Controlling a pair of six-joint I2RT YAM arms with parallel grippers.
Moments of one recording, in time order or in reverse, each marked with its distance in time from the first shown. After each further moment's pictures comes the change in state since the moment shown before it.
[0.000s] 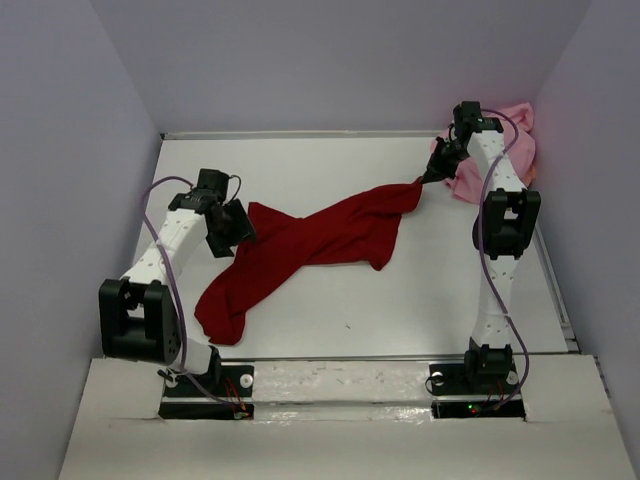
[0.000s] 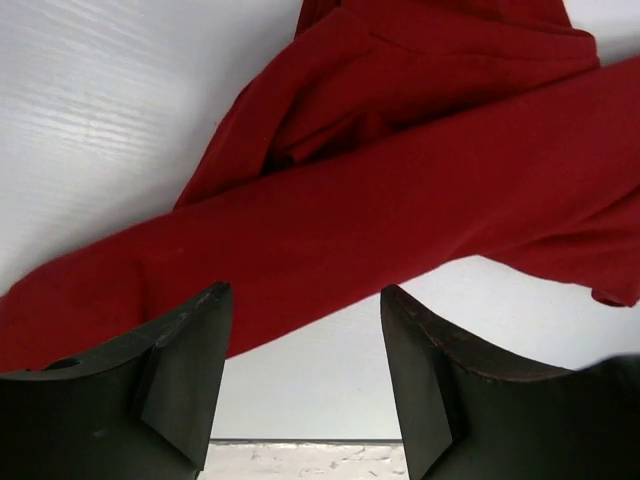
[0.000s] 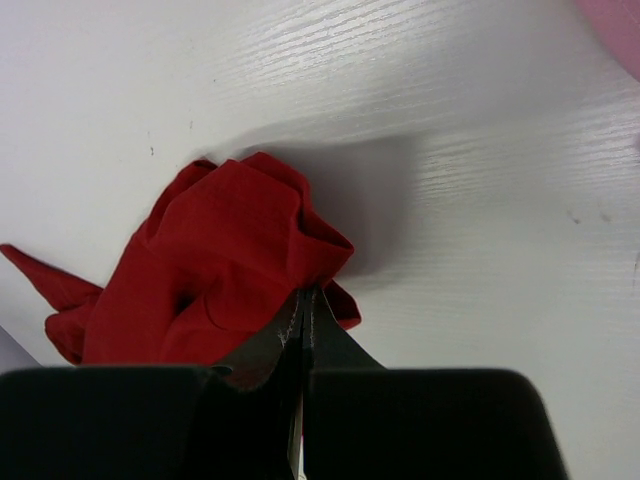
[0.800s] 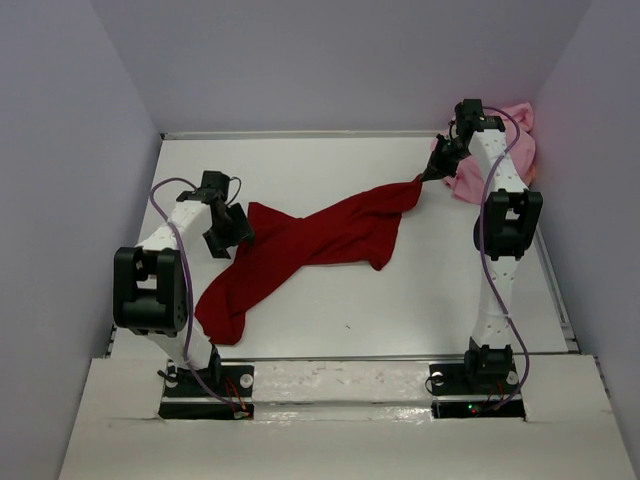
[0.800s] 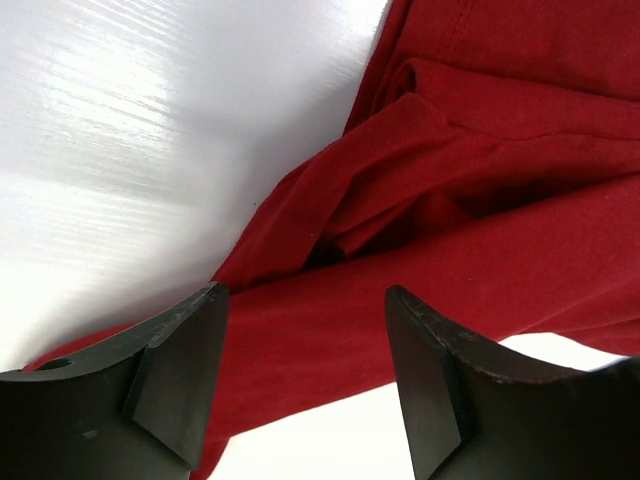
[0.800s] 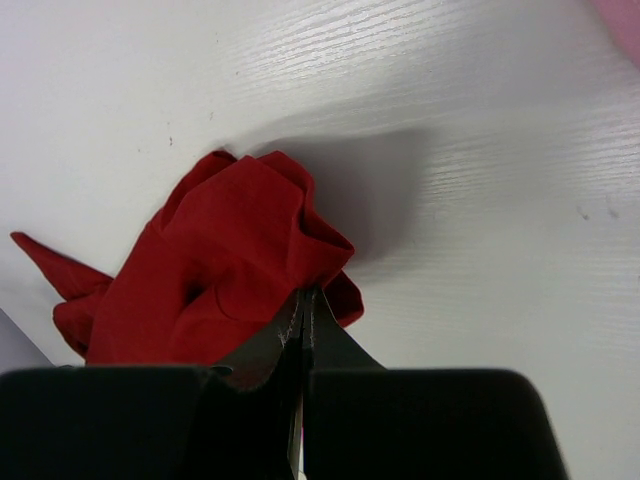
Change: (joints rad) left arm 0.045 0.204 0.006 0.091 -0.026 0.068; right arm -0.001 -0.019 -0.001 0.000 -0.022 -0.011
